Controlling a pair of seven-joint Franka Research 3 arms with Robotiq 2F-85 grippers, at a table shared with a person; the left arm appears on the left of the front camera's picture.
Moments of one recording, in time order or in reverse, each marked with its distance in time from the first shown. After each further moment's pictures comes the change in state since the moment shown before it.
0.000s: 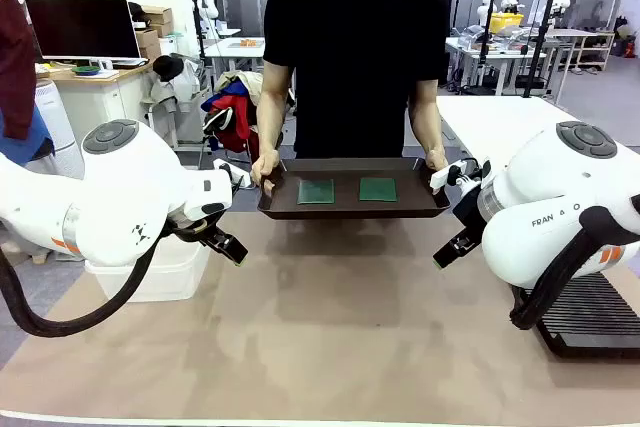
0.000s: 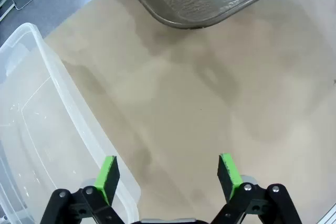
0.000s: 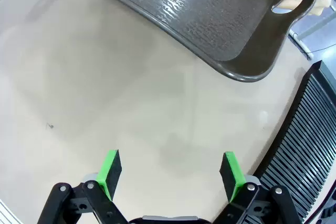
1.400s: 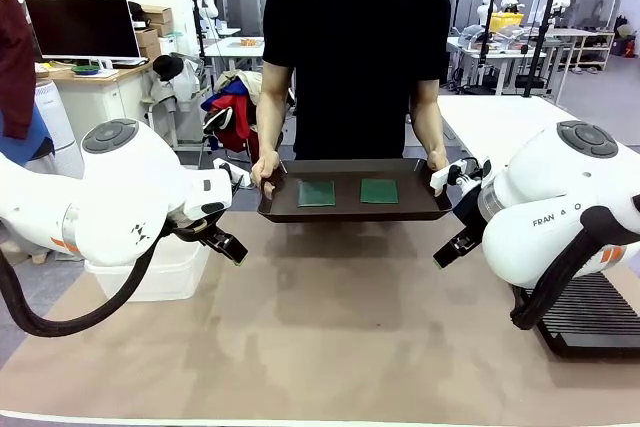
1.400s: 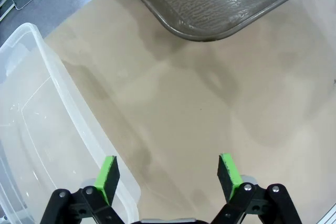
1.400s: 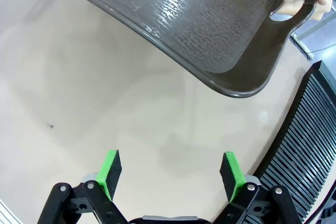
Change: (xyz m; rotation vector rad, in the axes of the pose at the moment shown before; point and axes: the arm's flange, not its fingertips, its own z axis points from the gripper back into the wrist) left arm 0.000 0.000 0.000 0.000 0.000 0.000; right arm 0.000 0.000 0.000 0.000 0.000 0.001
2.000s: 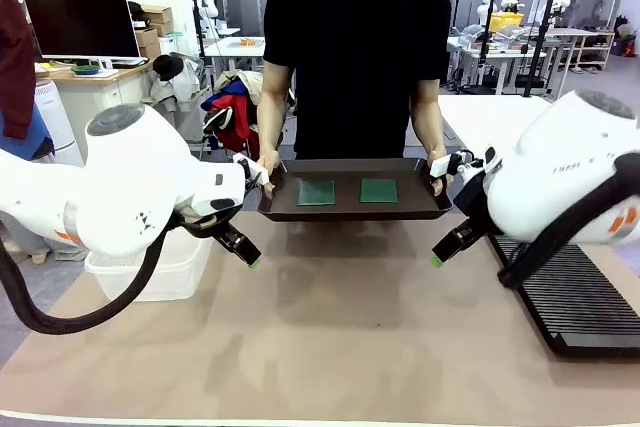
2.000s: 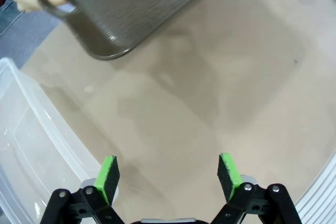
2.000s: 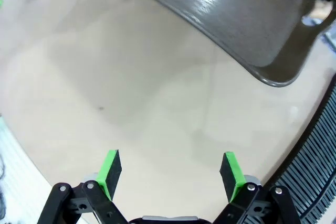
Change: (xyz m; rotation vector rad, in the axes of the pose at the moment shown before) left arm 0.015 -0.036 0.036 -0.097 -0.004 -0.148; right arm 0.014 0.006 0.044 0.209 0.055 -0.009
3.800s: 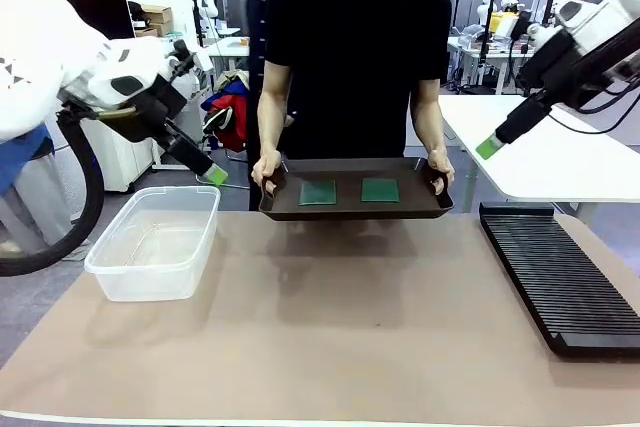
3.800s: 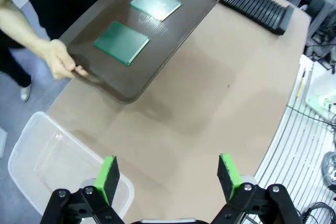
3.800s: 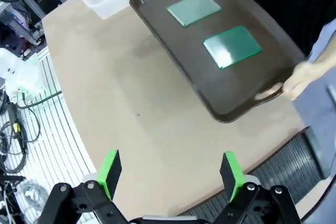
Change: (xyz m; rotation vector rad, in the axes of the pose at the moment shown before) left arm 0.021 0.047 0.170 -0.189 -0.224 -0.111; right arm 0.047 -0.052 0.186 0.165 -0.173 0.240
